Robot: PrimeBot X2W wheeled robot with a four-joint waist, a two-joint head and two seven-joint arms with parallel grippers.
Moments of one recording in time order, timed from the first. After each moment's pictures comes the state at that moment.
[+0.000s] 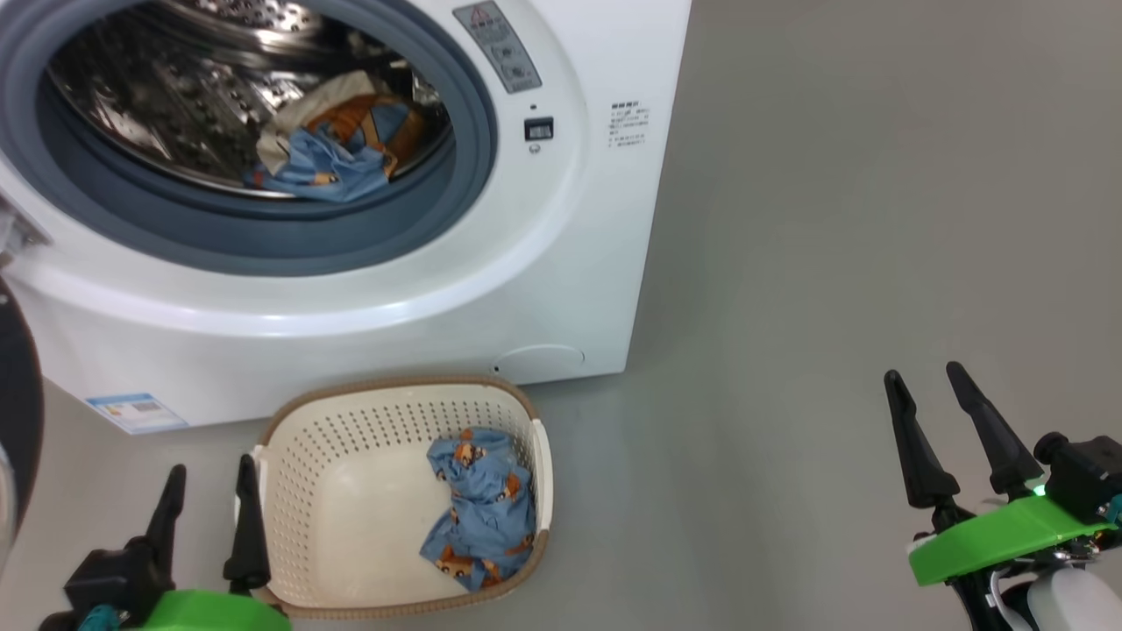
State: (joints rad) left arm -0.15 0.04 0.16 0.41 -0.16 -0.13 -0.26; right arm -0.10 -0.25 0.12 0.21 0.47 0.13 -0.25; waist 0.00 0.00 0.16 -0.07
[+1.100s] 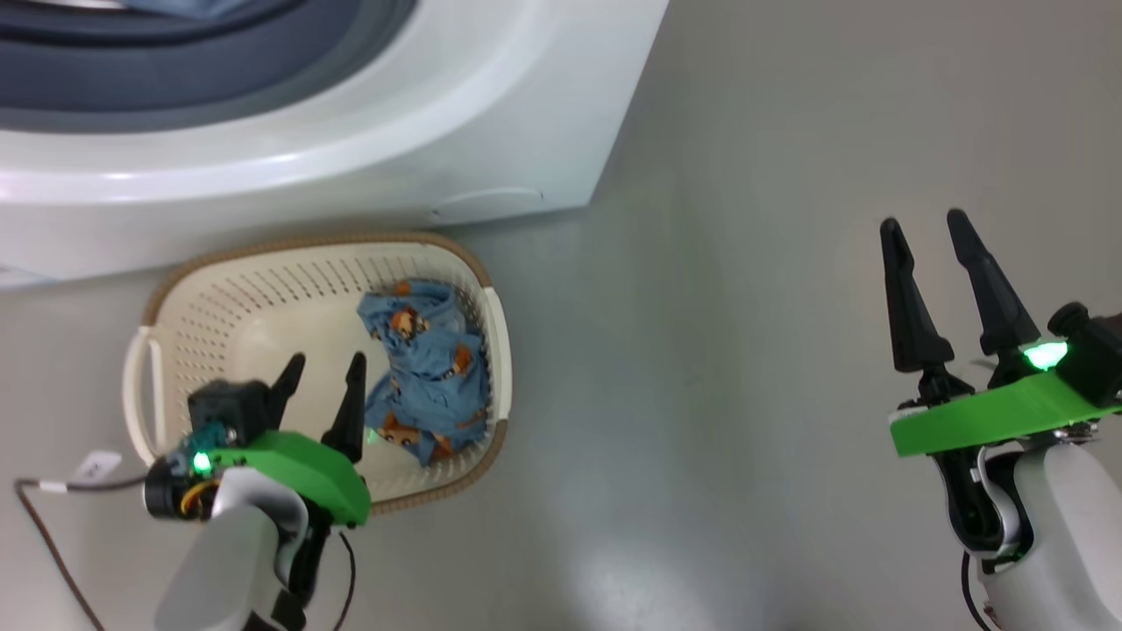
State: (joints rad) left arm -0.59 0.09 -0.16 0.94 -0.31 -0.13 -0.26; right arm -0.32 -0.21 0.11 0.18 0.47 0.13 -0.25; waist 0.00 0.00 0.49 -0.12
